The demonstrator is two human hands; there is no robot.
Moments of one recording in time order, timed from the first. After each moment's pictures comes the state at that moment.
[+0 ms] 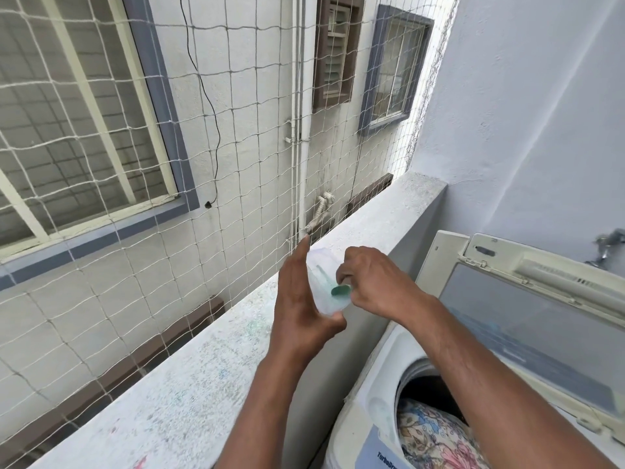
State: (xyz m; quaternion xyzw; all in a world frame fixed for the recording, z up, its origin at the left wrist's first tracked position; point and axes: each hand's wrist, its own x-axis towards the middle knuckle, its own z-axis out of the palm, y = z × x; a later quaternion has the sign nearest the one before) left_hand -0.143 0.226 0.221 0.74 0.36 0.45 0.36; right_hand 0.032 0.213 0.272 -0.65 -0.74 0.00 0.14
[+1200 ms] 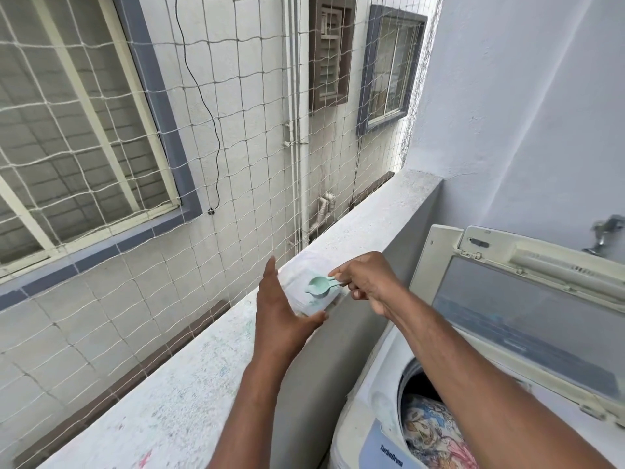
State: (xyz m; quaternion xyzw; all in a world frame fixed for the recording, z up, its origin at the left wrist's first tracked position) left_hand -0.156 0.230 0.210 0.70 0.48 0.39 0.35; right_hand 0.028 0.227 0.248 -0.70 -0.29 0.41 0.50
